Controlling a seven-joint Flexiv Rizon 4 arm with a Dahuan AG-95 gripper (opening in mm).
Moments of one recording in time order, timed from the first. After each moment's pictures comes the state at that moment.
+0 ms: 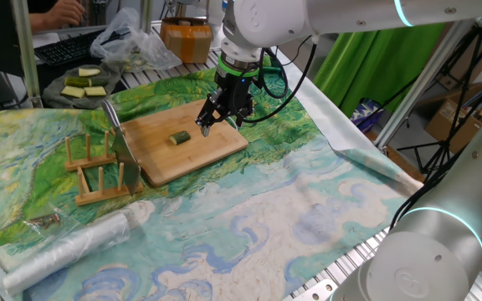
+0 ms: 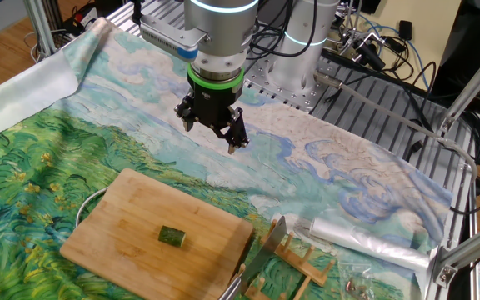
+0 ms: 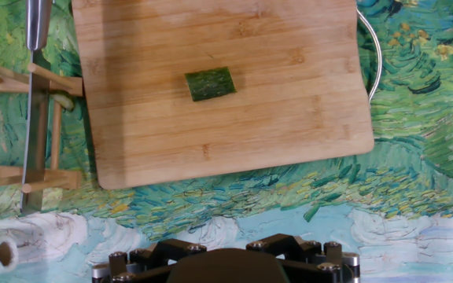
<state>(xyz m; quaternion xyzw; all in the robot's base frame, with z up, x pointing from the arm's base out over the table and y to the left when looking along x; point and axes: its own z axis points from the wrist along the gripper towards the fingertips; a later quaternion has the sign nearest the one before) 0.500 0.000 0.170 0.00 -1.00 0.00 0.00</state>
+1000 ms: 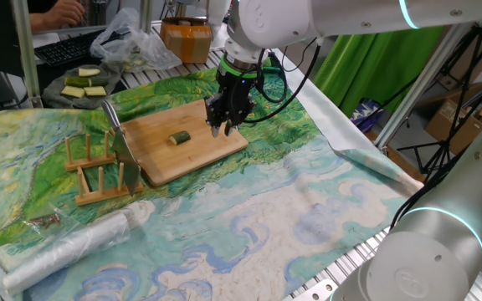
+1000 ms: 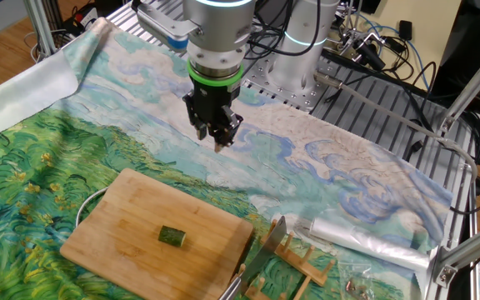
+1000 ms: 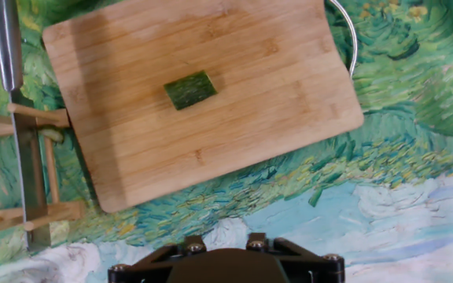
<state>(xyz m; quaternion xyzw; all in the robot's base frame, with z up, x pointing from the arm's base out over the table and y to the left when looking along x) 0.500 0.001 0.169 -0.10 -0.99 -0.01 -0.01</state>
